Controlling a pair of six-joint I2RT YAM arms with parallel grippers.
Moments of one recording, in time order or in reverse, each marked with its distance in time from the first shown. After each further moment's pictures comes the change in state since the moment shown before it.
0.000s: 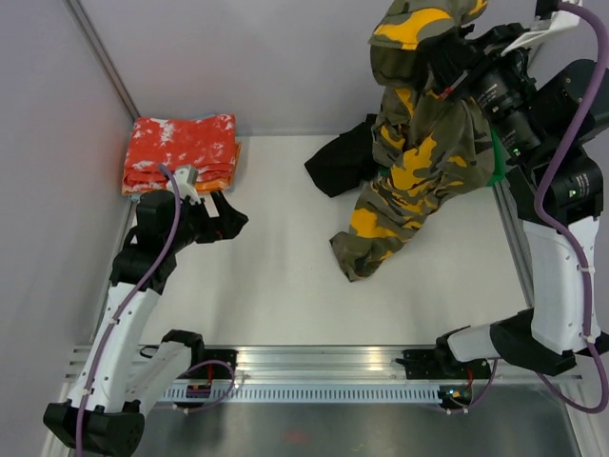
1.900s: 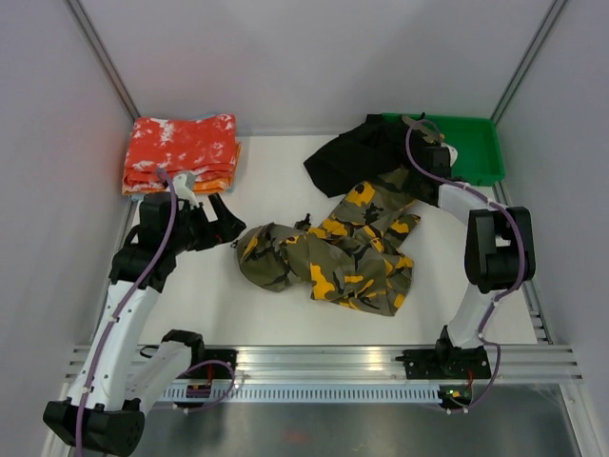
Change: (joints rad) left arm 0.000 0.018 0.032 -0.124 -0.048 -0.087; right arm -0.270 0.416 -1.035 0.357 0.211 0.211
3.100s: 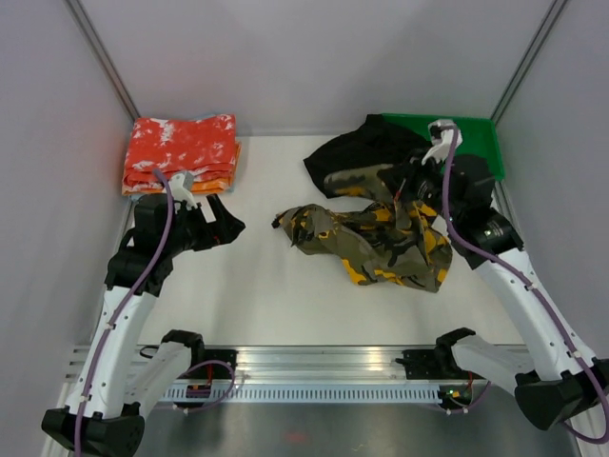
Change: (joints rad) left arm 0.000 -0.030 0.014 -0.011 0.016 0.027; right arm 0.298 -0.778 -0.002 -0.117 -0.343 -0.081
